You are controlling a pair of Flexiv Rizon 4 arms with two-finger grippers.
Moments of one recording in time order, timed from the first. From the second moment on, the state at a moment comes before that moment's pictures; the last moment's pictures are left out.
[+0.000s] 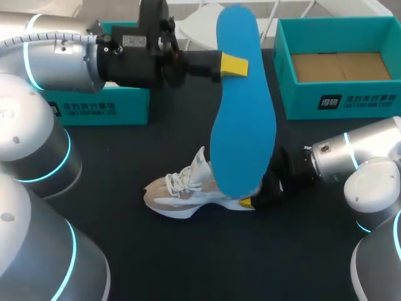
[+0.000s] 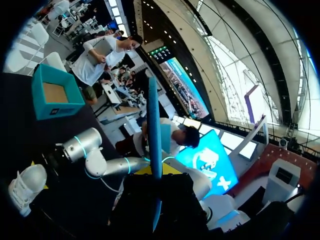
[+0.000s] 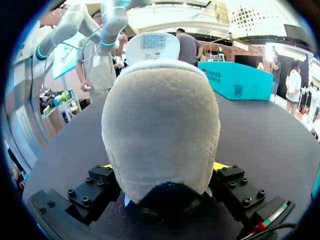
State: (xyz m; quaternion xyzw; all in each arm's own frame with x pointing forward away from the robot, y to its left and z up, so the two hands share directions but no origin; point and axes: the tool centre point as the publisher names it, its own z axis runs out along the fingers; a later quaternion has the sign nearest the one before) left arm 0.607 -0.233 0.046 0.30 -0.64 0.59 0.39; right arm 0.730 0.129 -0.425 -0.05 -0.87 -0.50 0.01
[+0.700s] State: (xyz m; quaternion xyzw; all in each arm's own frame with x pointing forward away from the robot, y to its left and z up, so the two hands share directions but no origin) left arm 0.592 -0.231 0.050 0.30 -0.63 0.58 0.42; right arm 0.730 0.129 -0.425 -0.05 -0.87 -0.50 0.01
